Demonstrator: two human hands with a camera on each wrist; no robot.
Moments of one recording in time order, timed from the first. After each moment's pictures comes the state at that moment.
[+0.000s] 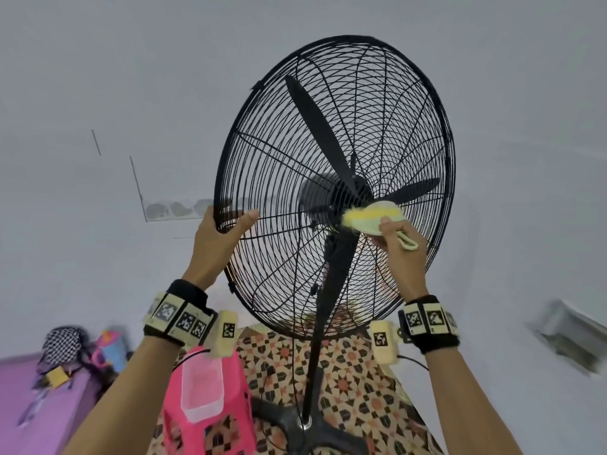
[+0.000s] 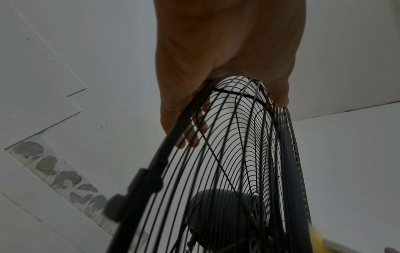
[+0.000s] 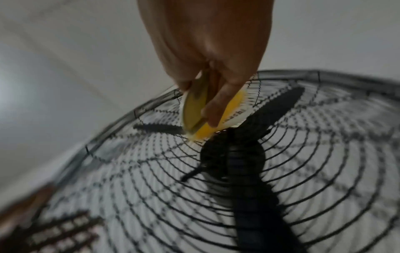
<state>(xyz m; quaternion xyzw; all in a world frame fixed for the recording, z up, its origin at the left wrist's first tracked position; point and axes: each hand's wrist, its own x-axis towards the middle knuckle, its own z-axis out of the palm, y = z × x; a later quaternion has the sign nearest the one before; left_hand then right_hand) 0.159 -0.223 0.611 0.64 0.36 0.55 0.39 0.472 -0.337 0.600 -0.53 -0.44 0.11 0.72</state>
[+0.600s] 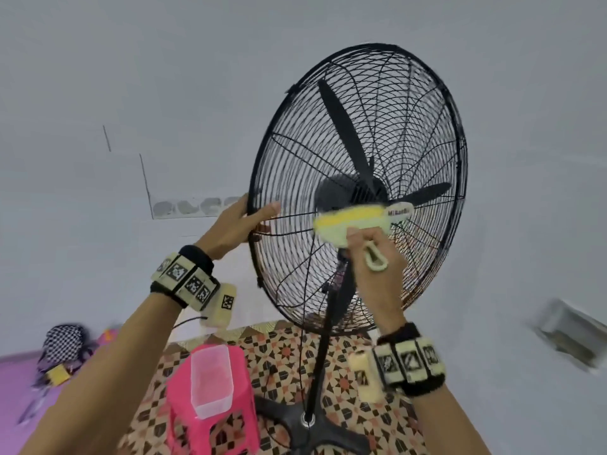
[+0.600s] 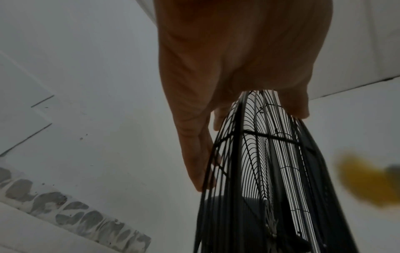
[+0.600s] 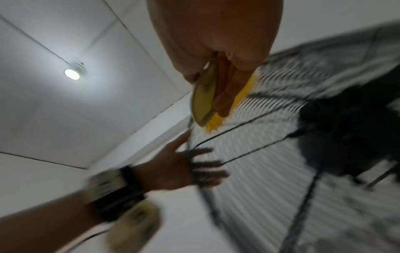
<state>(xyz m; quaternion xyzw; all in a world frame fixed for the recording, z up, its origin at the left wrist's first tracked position) 0.121 -0.199 0.637 0.74 0.30 0.38 0.46 0.333 -0.371 0.604 -0.53 -0.54 -0.02 0.65</state>
